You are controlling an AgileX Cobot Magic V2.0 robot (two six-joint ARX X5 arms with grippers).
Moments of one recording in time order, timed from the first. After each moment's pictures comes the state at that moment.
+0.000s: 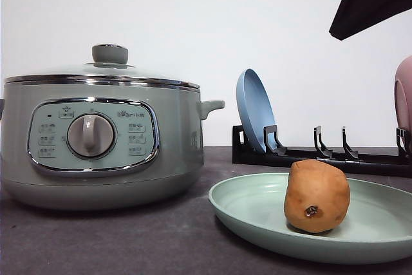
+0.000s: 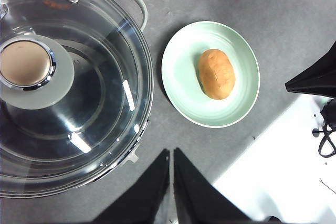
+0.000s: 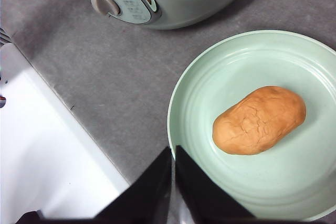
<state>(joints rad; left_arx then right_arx) -0.51 1.44 1.83 -1.41 0.32 0.02 0.59 0.94 0.87 -0.81 -0.39 0.13</state>
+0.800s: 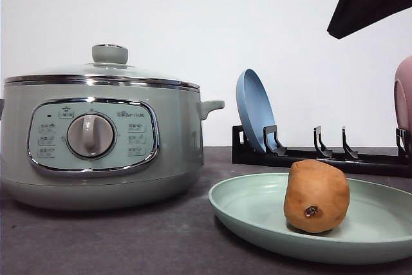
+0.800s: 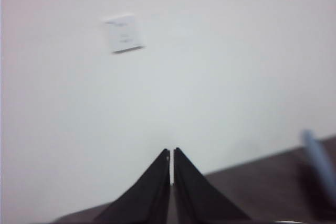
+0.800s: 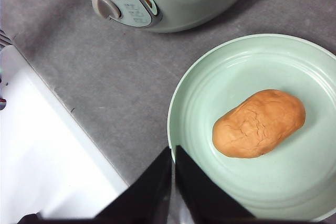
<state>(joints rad) 0.00 0.65 1.10 -0.29 0.15 0.19 0.59 0.94 0.87 -0.80 -0.39 0.13</state>
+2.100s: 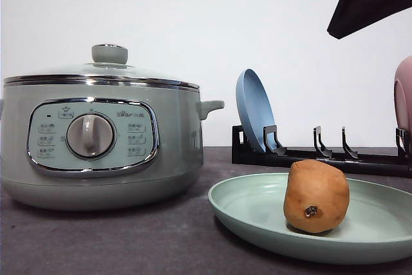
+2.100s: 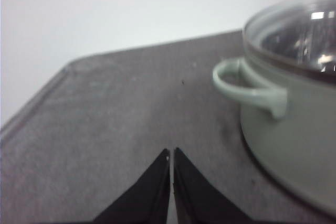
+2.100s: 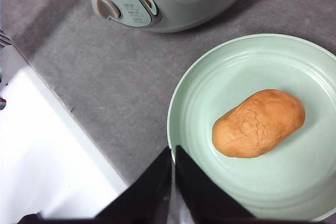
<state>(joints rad) 0.04 0.01 0.03 -0.15 -0.03 0.19 0.59 0.94 0.87 -0.80 -0.39 0.13</state>
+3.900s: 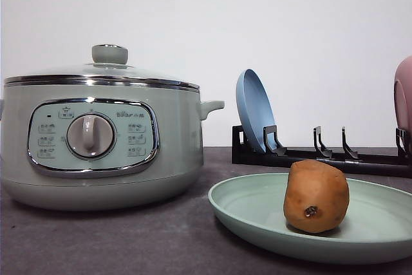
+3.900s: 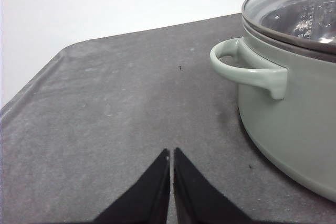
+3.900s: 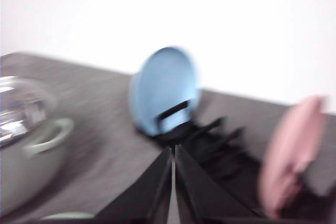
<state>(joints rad) 0.04 0.01 0.03 -0.18 -0.03 0.19 -0.04 0.36 0.55 -0.25 -0.36 -0.05</state>
